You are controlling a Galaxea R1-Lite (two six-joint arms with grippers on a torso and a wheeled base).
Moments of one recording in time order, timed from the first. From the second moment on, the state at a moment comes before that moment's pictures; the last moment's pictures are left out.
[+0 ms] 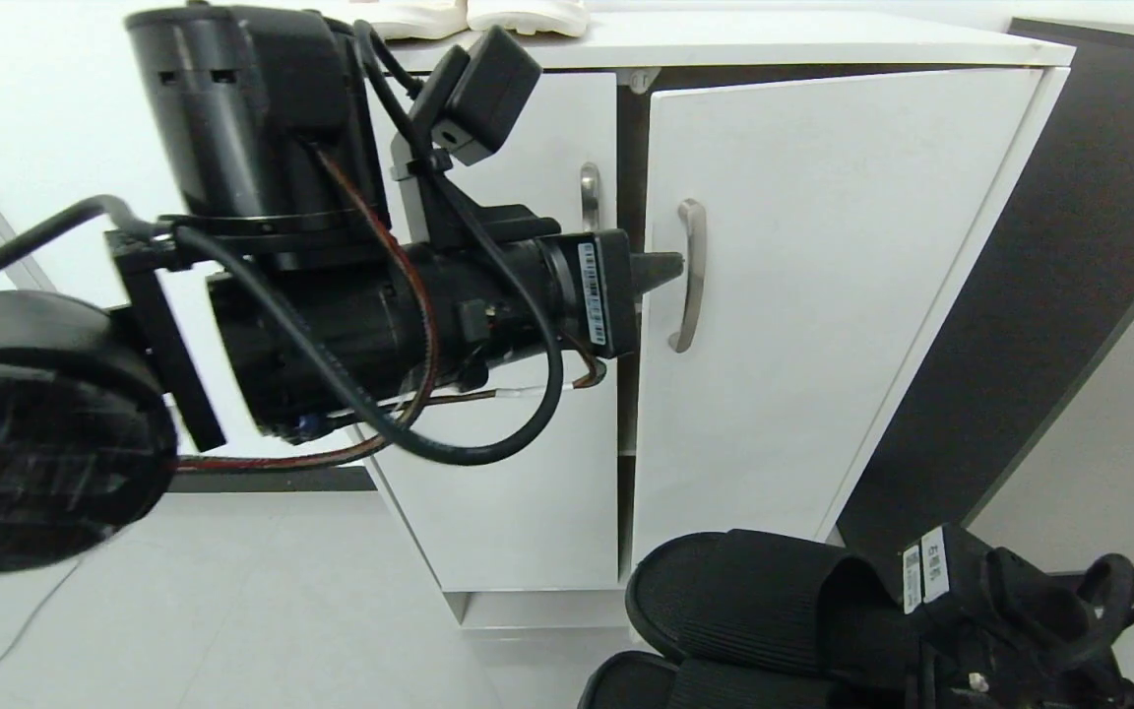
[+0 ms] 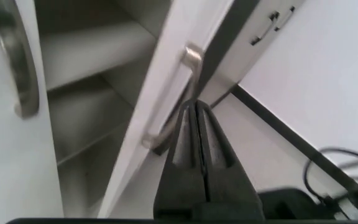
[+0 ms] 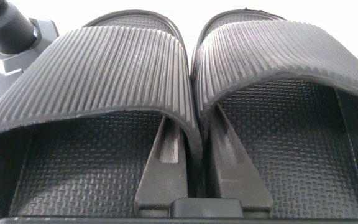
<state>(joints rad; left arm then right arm) -0.77 1.59 -1.18 -0.42 -0.17 -0.19 0.95 1.34 -0.44 -0.52 0.13 -0.07</state>
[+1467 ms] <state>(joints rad) -0.66 1.76 -1.31 -0.51 -0.22 -0.27 0.97 1.36 -0.43 -0.53 0.15 -0.09</state>
